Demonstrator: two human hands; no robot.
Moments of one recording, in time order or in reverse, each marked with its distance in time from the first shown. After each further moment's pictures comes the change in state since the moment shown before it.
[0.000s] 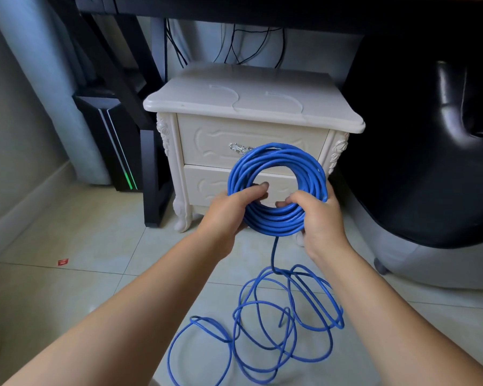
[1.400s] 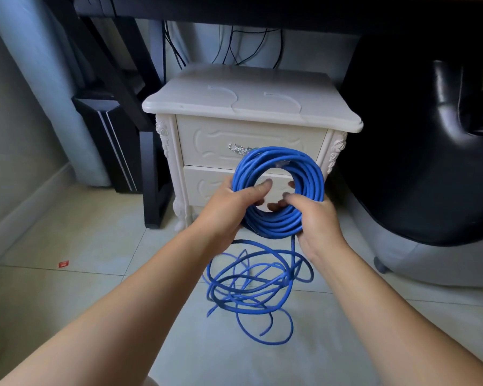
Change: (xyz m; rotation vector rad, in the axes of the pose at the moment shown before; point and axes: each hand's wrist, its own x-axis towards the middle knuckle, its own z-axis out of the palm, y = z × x) left_hand -0.003 0.007 -0.005 0.094 -0.141 0.103; right_hand 0.006 0.008 0.001 0.086 -0.014 0.067
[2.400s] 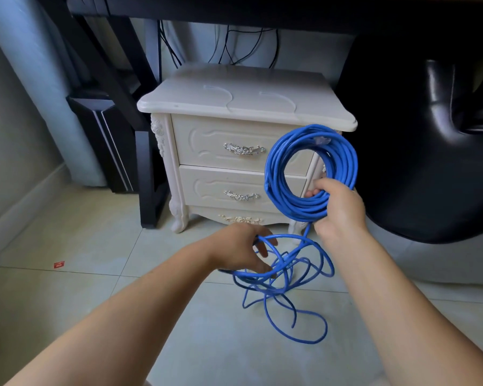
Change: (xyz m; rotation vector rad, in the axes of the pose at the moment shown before) left_hand 0.004 -0.039 -0.003 1.143 -0.425 0.027; right_hand 0.009 -0.031 -0.020 0.259 0.242 0.036
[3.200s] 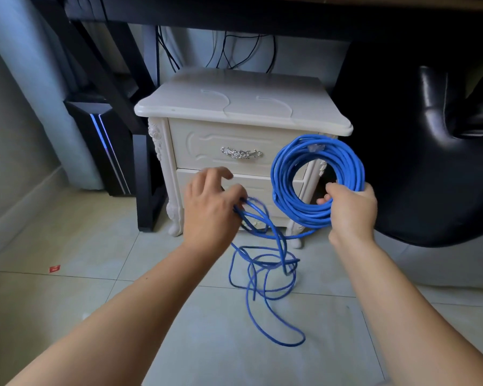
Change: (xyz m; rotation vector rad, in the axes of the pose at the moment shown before) left_hand 0.009 -0.014 -0.015 0.422 1.152 0.201; right_hand 0.002 -0.012 -0.014 -0.310 0.122 -0.217
